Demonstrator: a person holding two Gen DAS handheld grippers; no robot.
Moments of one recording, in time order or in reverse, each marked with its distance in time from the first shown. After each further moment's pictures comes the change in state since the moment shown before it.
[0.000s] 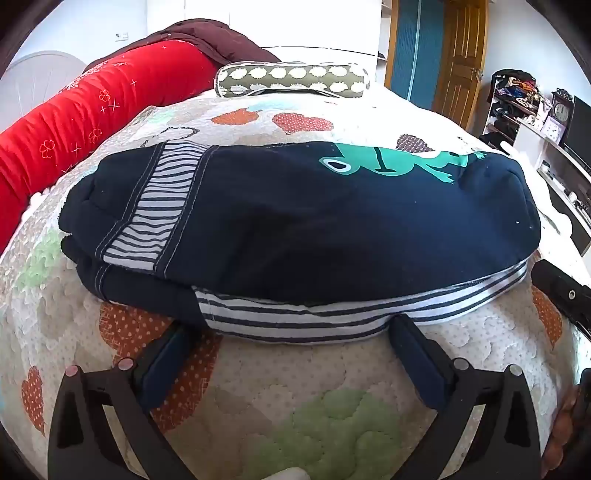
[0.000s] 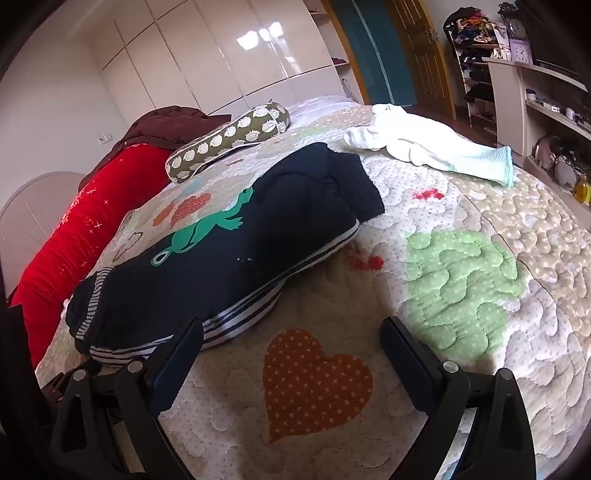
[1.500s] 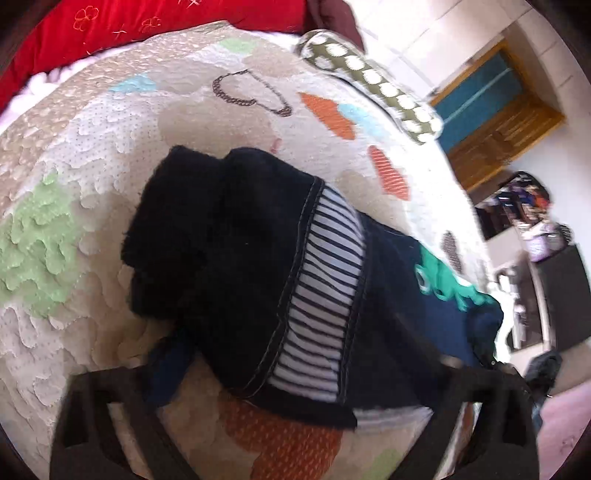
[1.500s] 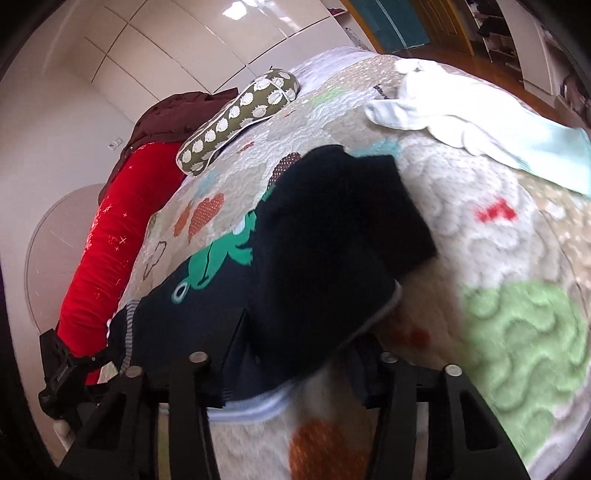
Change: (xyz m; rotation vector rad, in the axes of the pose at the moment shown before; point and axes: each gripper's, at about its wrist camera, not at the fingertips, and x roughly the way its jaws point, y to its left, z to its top) left arm 0.031 0.144 0.072 -0.443 0.211 -0.203; right arm 0.064 -0.003 0.072 0.144 0.202 0.177
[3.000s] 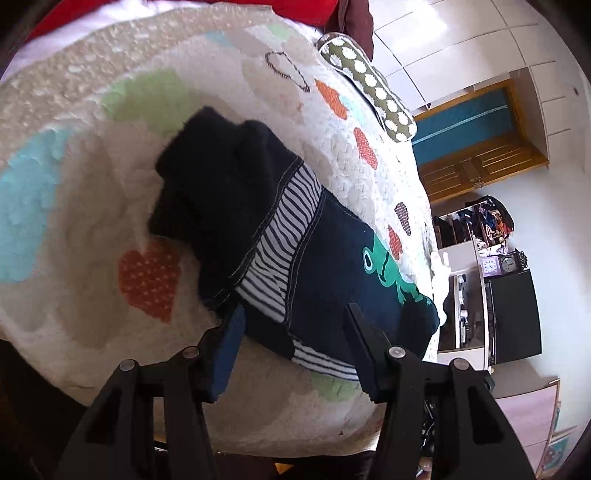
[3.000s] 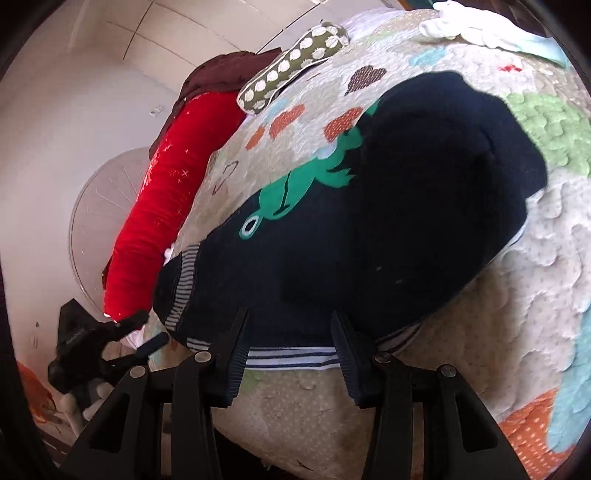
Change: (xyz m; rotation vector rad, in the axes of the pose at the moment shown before) left arm -0.092 0.054 -0.091 -0.189 0.081 -0.253; right arm -0.018 0.051 -0.101 -0.009 0.139 0.199
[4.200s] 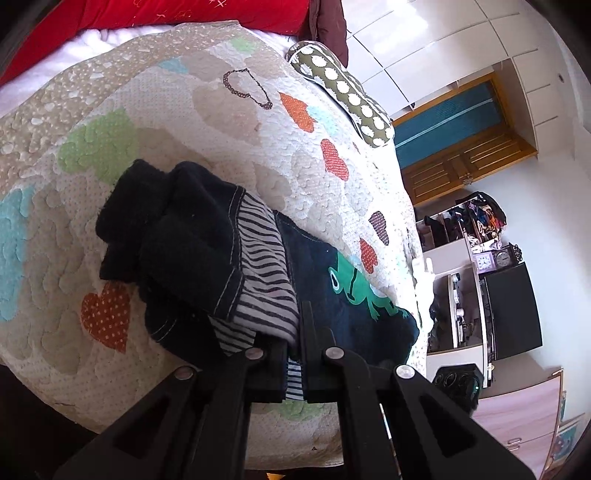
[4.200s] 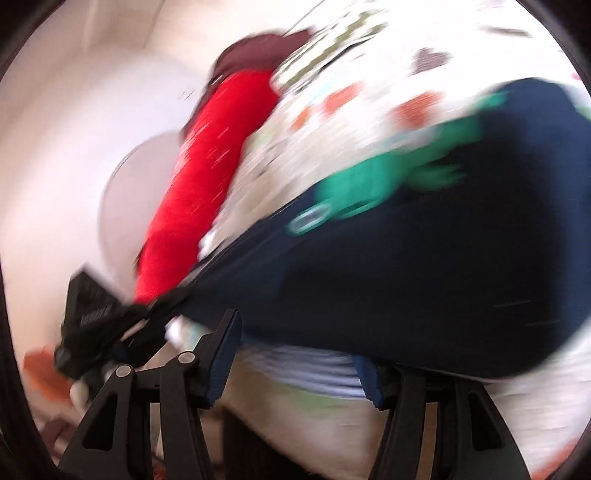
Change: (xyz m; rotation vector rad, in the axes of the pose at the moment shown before) left arm -0.010 -0.037 0.015 0.061 -0.034 -0.022; right arm -0.001 0.017 0.008 0.024 0.056 0.130
